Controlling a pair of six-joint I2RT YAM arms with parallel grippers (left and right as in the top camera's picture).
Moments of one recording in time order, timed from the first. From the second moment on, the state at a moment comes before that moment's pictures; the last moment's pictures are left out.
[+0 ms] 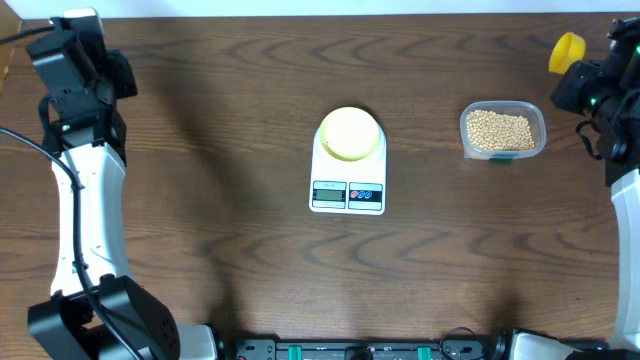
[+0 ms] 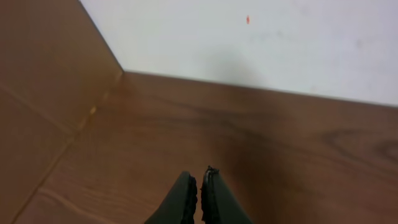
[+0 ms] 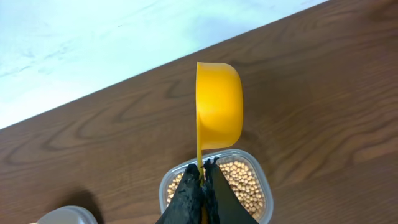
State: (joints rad) left arm 0.31 1.58 1.35 -0.26 -0.04 0.14; right arm -0.21 1.41 1.37 -0.58 -0.11 0.20
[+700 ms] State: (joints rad) left arm 0.20 1.58 1.35 -0.60 0.18 0.10; right arm -0.21 1.85 2.01 -1.35 -0.12 0.13
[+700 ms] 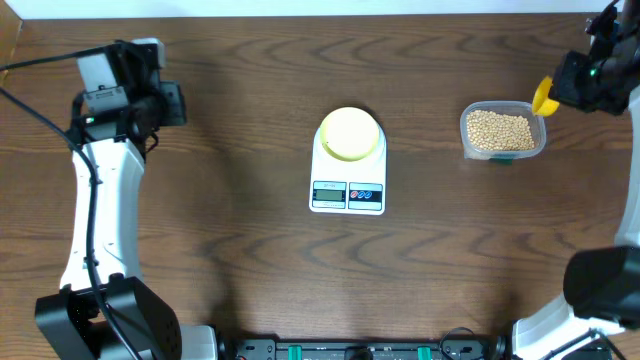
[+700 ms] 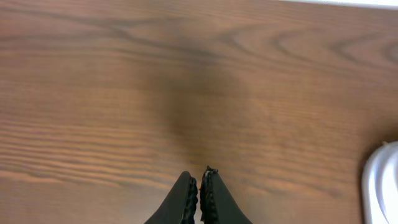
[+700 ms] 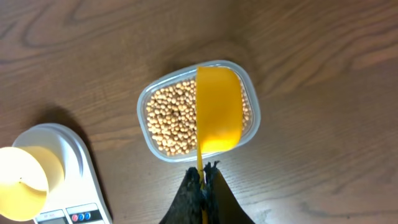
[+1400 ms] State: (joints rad) left arm 0.08 1.59 1.35 -0.63 0.19 0.09; right arm -0.15 2.13 2.04 -1.34 -0.21 -0.01
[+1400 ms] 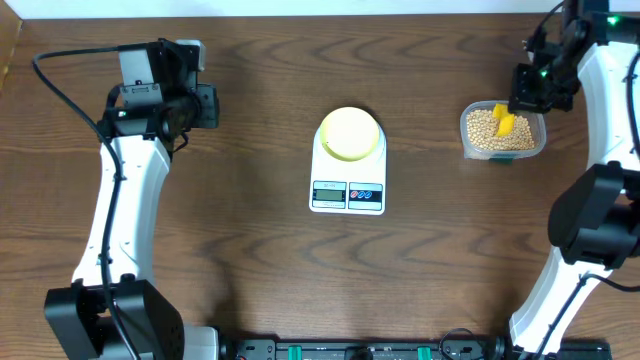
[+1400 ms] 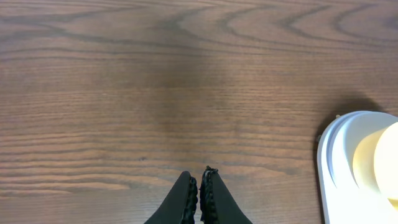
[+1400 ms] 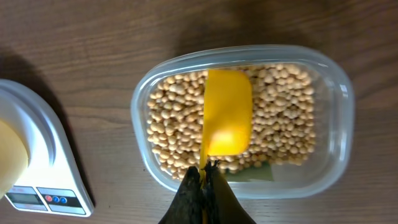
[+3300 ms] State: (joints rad) left arm -0.03 1.63 1.30 -0.90 0.32 0.27; right arm -0.12 2.14 2.09 -1.37 -0.01 -0.03
